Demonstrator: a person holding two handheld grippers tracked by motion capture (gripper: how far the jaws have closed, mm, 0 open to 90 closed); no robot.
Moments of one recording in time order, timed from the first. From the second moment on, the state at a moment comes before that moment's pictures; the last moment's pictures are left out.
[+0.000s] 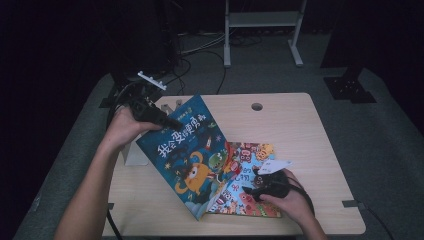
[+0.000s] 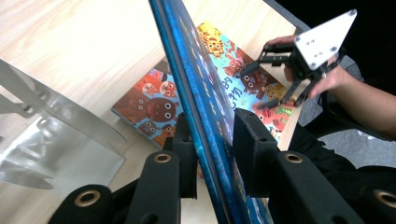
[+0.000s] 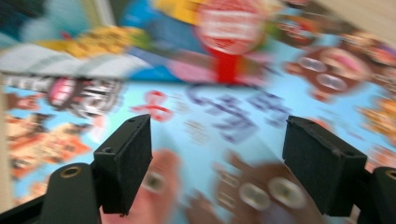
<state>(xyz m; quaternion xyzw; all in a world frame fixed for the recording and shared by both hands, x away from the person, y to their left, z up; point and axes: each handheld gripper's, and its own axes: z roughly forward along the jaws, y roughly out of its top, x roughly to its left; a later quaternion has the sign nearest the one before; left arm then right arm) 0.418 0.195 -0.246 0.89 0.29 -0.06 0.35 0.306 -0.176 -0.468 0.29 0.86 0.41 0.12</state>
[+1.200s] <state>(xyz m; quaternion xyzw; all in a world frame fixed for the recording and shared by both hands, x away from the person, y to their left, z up) 0.376 0.208 -0.174 0.91 0.30 0.03 0.29 0.344 -0.295 -0.502 0.51 0.76 0.34 0.22</state>
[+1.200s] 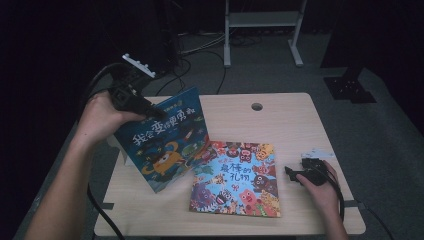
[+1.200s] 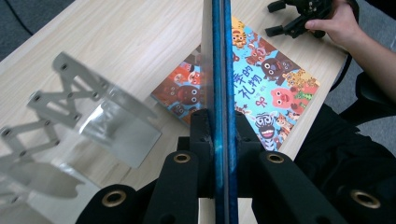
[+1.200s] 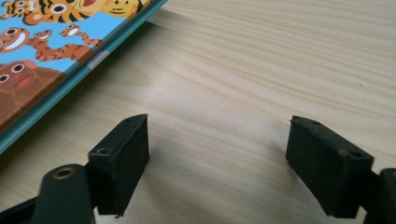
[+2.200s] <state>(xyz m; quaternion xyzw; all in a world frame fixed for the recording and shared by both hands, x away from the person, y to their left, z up) 0.327 0.350 -0.176 0.86 0.42 0.07 0.29 0.347 -0.297 -0.504 0.52 0.75 0.33 0.22</state>
